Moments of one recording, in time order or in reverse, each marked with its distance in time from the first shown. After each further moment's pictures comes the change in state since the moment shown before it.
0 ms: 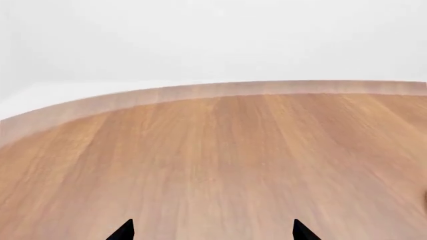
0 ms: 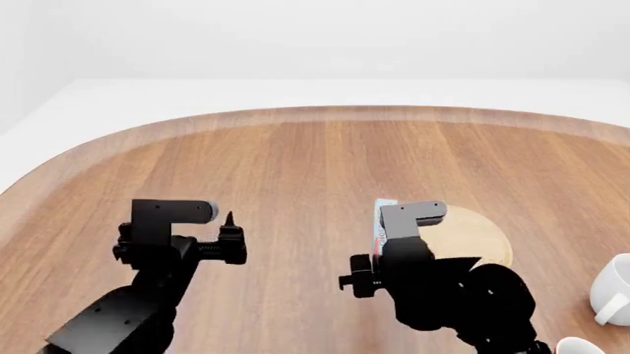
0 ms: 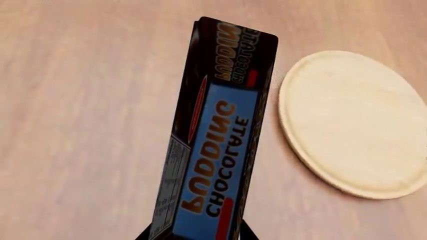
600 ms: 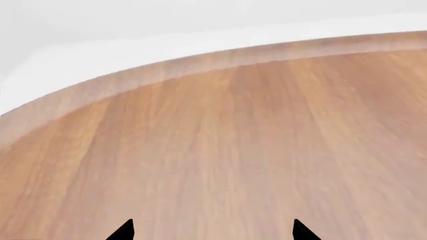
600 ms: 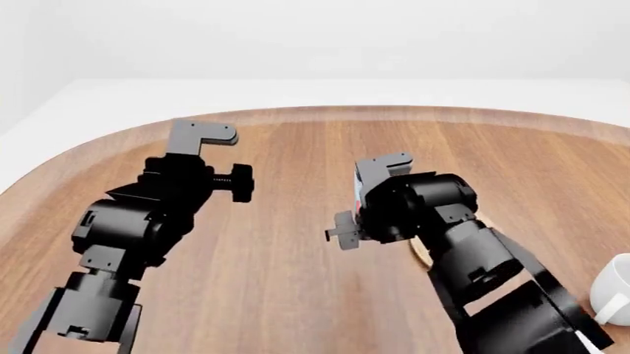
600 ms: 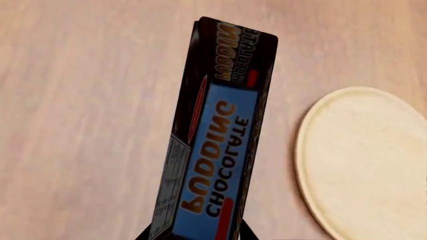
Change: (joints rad) left arm -0.636 0.132 0.189 -0.820 0.108 -0.072 0.150; right arm 0.552 -0.216 -0.409 0.931 -0.108 -0.190 -0.453
